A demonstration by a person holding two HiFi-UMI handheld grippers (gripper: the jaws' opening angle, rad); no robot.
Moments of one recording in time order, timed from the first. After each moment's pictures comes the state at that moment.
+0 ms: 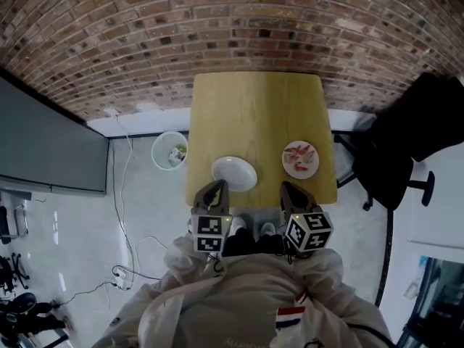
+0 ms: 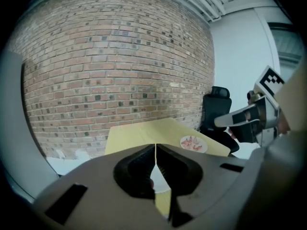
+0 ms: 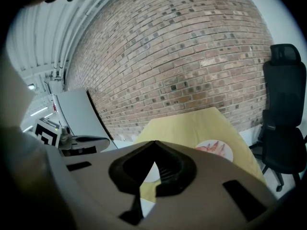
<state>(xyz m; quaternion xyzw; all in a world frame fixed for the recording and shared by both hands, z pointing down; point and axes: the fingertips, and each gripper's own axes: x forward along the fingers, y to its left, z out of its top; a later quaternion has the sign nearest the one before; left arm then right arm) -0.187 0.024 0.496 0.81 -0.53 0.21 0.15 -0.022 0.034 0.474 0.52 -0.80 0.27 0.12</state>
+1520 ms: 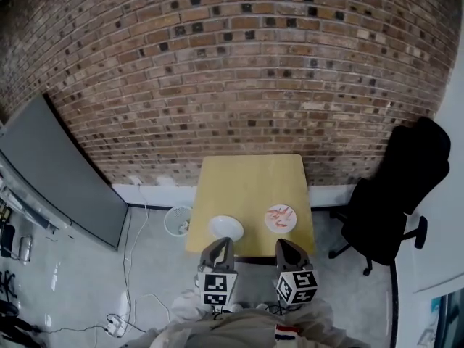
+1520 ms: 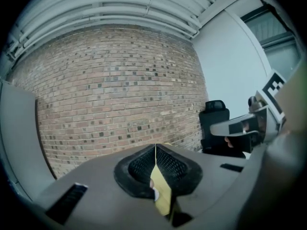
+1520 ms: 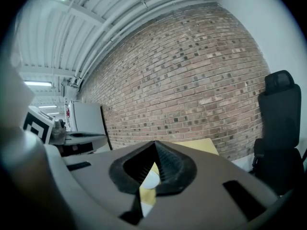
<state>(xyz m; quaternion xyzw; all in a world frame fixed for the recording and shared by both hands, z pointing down) -0.096 0.144 0.351 0.81 -0.58 0.13 0.02 0.052 0.148 0.349 0.53 -0.83 0.14 0.03</state>
